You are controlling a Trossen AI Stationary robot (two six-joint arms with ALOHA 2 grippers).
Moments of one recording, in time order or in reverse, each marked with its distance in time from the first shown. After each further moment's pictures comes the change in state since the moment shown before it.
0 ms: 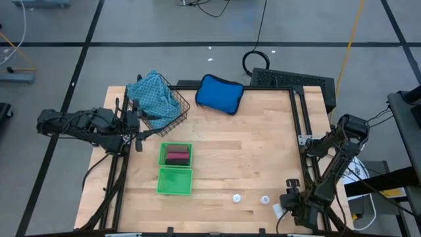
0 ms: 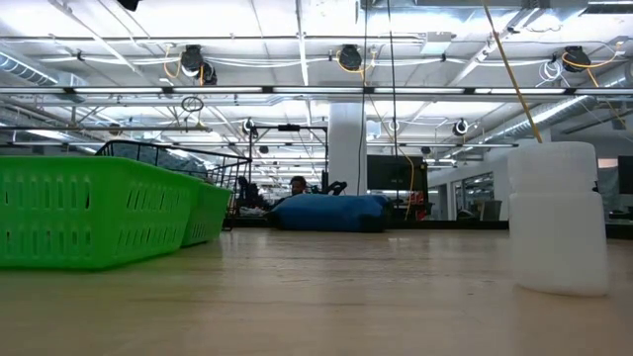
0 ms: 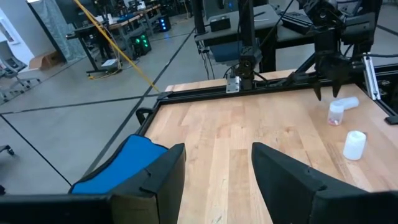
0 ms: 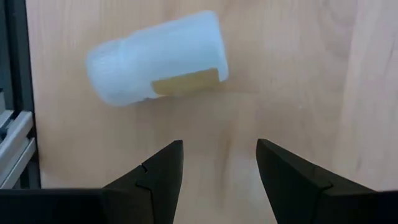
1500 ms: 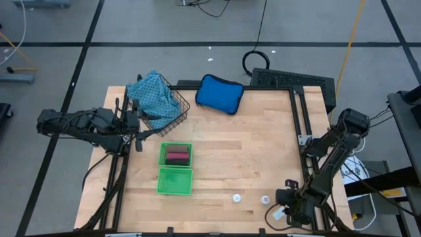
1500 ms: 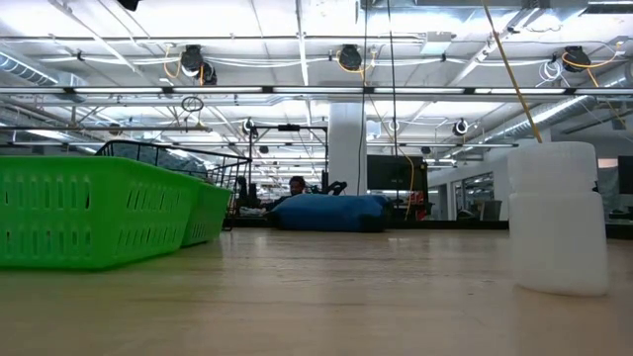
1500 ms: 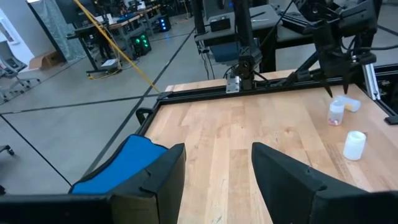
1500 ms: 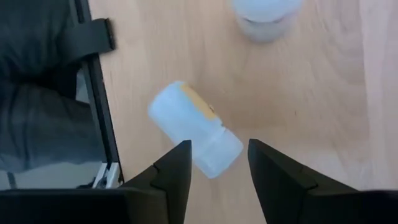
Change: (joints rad) left arm 0.000 0.000 0.000 0.000 0.000 0.000; right arm -0.098 -0.082 0.001 0.099 -0.048 0.139
